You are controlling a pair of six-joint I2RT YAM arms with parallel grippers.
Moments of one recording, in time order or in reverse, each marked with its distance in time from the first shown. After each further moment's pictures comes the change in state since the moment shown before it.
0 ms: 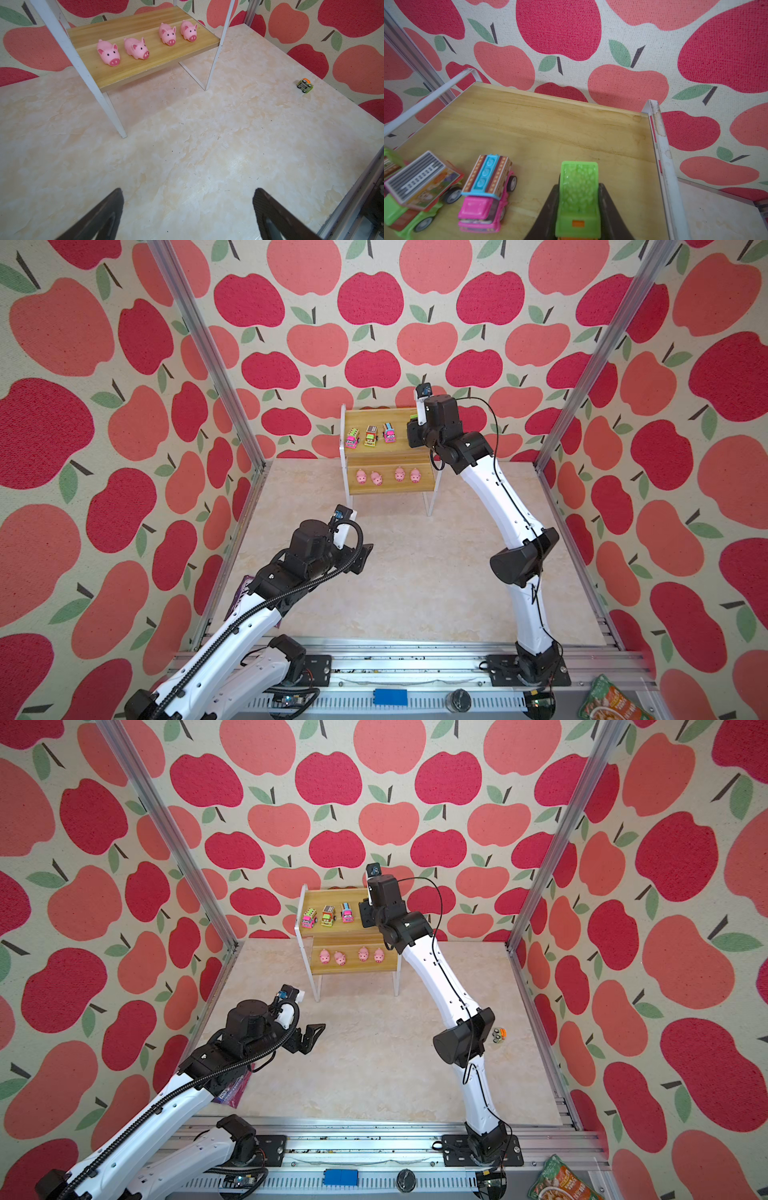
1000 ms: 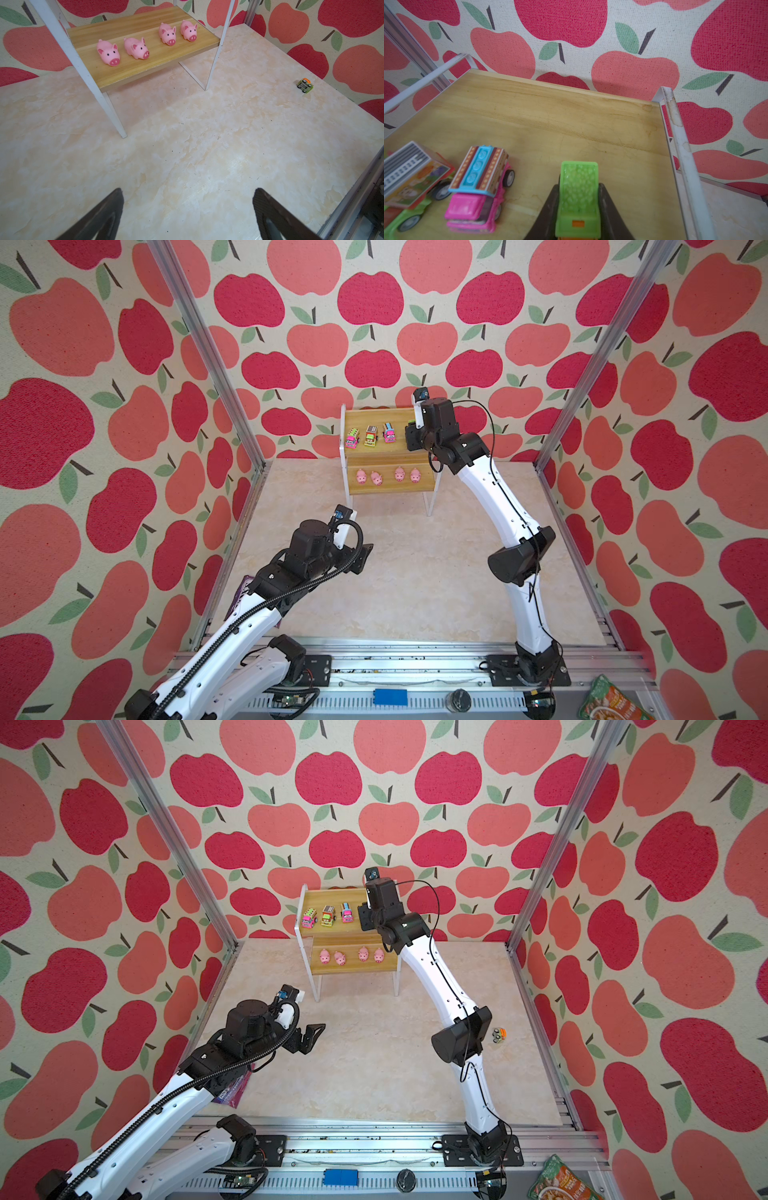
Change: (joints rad) left arm 0.000 0.000 0.000 0.000 0.000 0.000; right arm 0.000 0.021 0.006 -0.023 -0.016 0.012
